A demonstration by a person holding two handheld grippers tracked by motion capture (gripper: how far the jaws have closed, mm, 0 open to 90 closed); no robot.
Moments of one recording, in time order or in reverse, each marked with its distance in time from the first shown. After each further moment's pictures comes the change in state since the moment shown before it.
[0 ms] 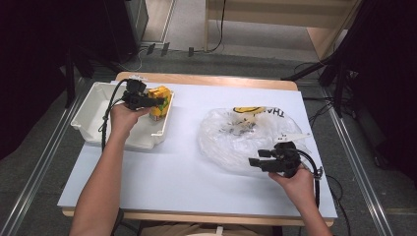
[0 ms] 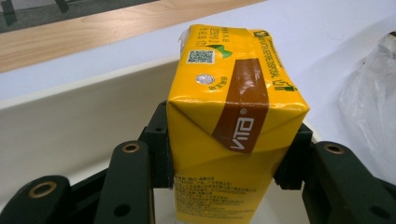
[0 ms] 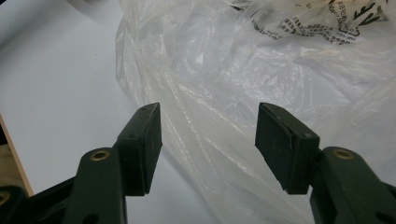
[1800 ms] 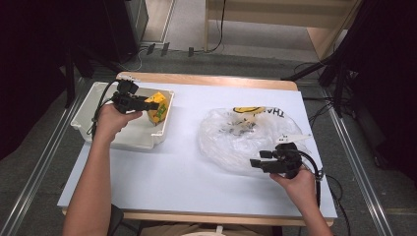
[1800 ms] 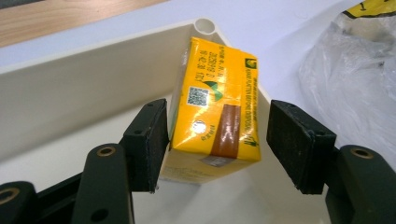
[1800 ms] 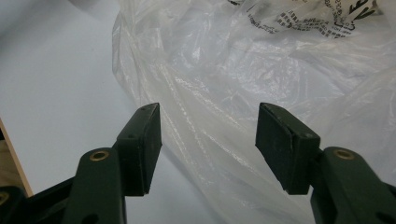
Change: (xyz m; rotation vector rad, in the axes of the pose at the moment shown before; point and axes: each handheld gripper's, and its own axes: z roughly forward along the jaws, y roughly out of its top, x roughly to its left) left arm -0.006 0.000 -0.041 0.083 -0.072 0.012; right arm -0.002 -0.003 -0.002 0.006 -0.005 -0.001
